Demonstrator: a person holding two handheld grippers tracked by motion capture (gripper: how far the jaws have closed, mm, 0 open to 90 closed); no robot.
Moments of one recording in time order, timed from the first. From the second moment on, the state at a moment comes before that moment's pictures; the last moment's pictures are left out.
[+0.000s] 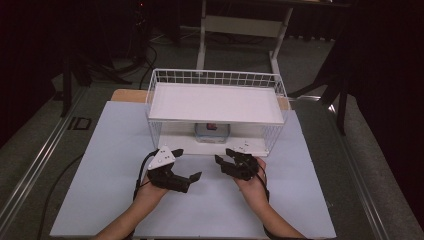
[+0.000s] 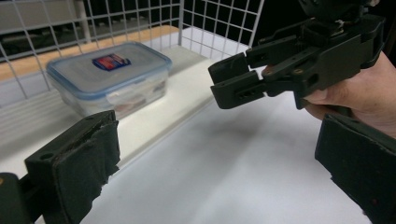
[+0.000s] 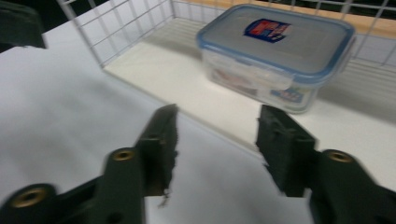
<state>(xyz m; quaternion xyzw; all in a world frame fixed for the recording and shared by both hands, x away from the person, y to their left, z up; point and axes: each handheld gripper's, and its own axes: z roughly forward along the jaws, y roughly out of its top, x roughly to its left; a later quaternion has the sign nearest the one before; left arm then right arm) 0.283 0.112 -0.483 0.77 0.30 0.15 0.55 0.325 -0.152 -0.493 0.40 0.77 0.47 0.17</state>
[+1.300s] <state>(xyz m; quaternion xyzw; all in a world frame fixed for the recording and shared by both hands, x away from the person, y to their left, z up) 0.244 0.142 -0.486 0.77 0.31 0.10 0.55 0.274 -0.222 -0.480 0.34 0.79 0.50 0.13</state>
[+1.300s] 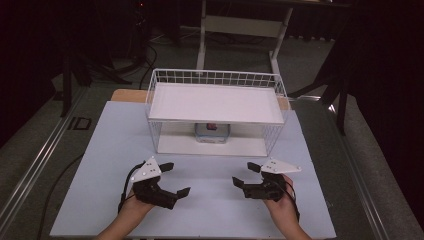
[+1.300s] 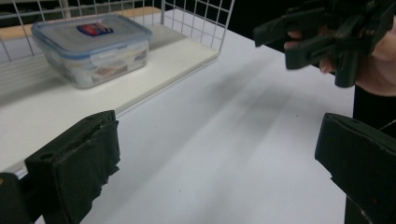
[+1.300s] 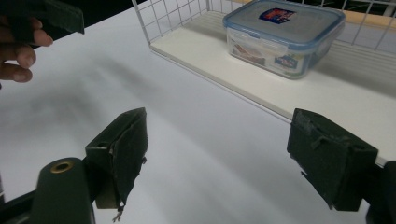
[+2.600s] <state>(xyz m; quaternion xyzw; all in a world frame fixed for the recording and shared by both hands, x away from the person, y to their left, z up) 0.246 0.141 -0.508 0.78 0.31 0.11 0.53 0.277 -0.258 -0.512 0.35 0.79 0.48 0.14</state>
